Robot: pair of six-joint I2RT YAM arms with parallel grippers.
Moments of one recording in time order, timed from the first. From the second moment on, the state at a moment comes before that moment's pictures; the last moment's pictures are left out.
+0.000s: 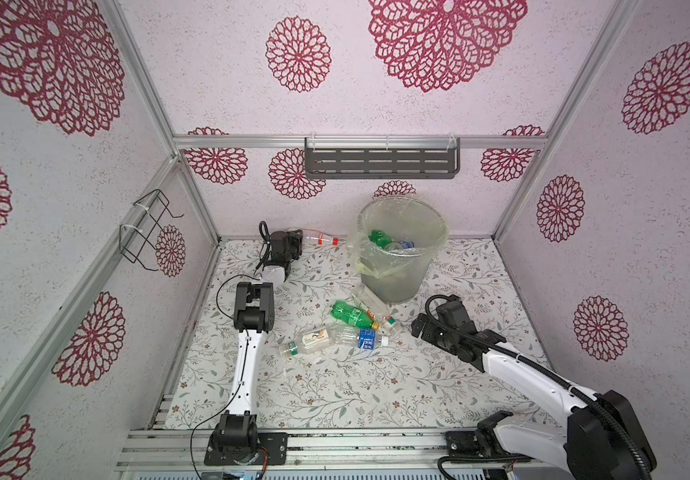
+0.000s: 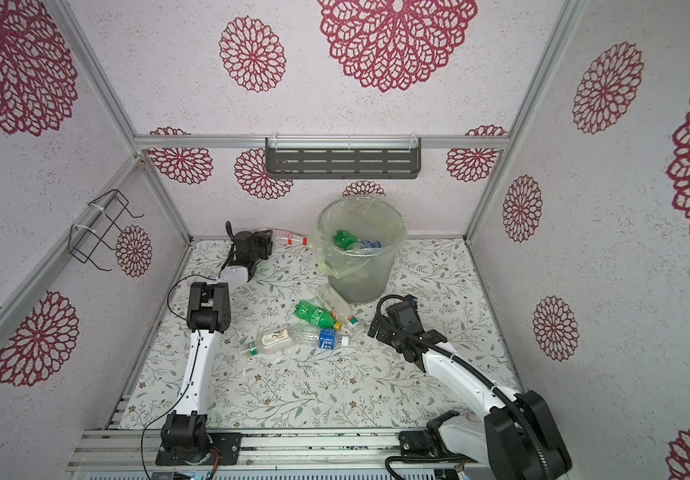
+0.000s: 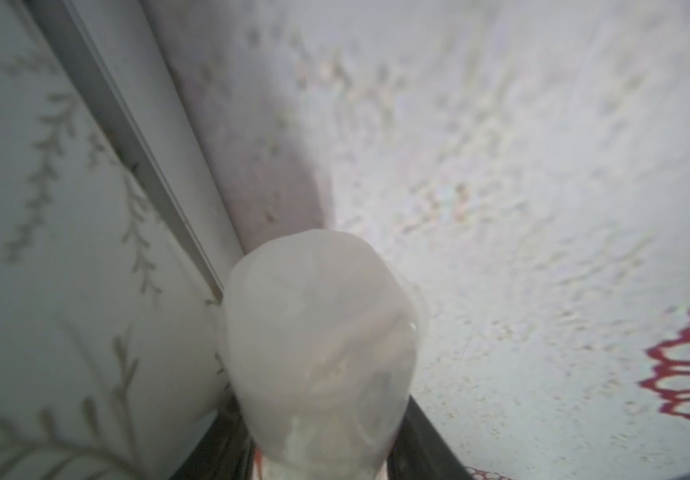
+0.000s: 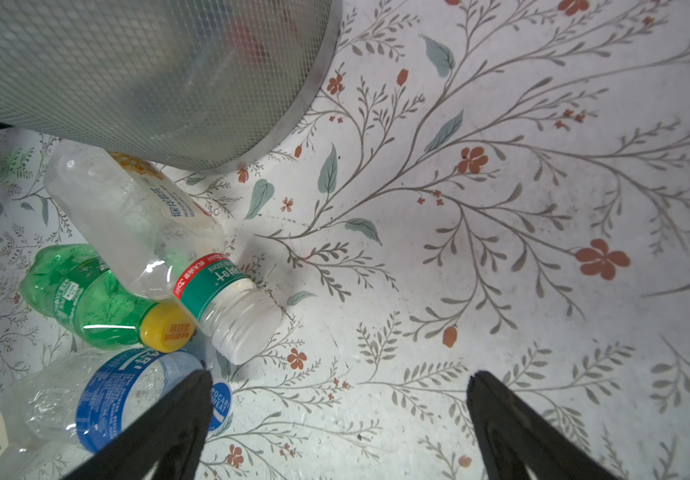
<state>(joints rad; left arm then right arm) -0.05 2.85 2.23 0.37 0.18 -1.43 0.47 1.16 0.63 -0.34 0.09 0.80</state>
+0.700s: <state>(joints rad) 0.01 2.10 1.37 0.55 0.31 -1.38 0.47 0.95 0.54 -0.35 0.11 0.80</state>
